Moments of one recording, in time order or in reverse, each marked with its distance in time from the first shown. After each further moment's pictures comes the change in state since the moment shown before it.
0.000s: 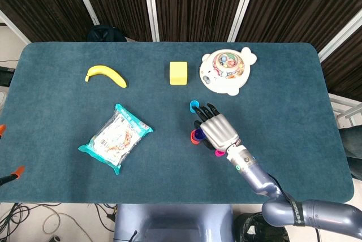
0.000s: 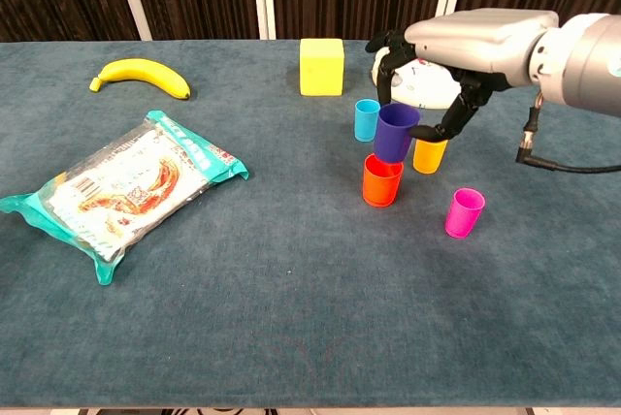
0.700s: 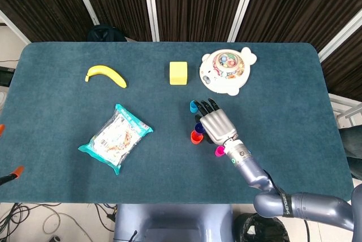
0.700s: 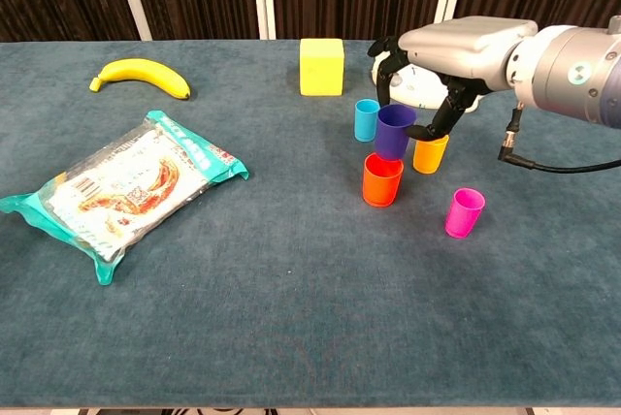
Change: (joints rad) left arm 0.000 0.000 -0.002 0.001 -0.003 0.000 0.001; right arm 0.061 -0.057 -0.036 0.086 0.061 0.041 -0.015
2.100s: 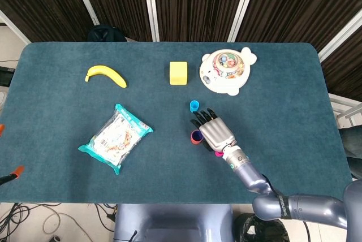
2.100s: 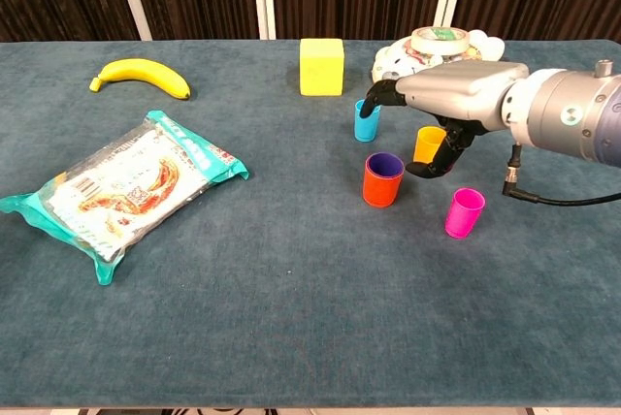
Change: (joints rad) left arm 0.001 0.001 0.000 -0.001 0.001 0.002 0.000; right arm 0.027 -0.027 -0.076 0.019 0.041 -0.016 0.017
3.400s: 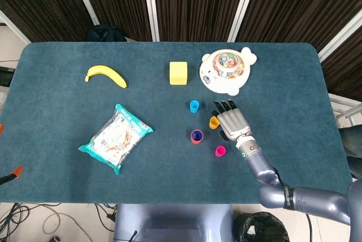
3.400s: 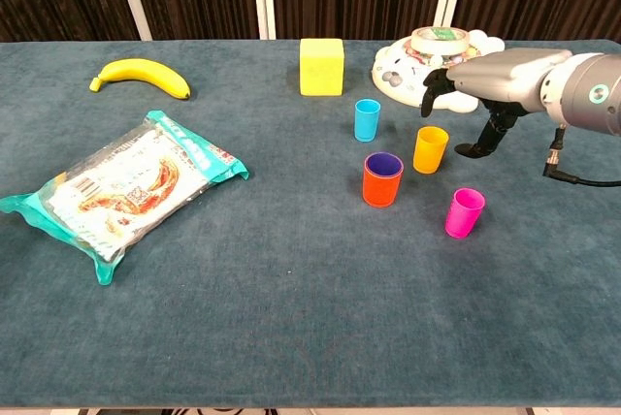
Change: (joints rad) left arm 0.002 0.000 -0.003 -0.006 -0.010 0.001 0.009; right arm 0.015 0.028 -0.012 0.106 0.141 -0.010 -0.018
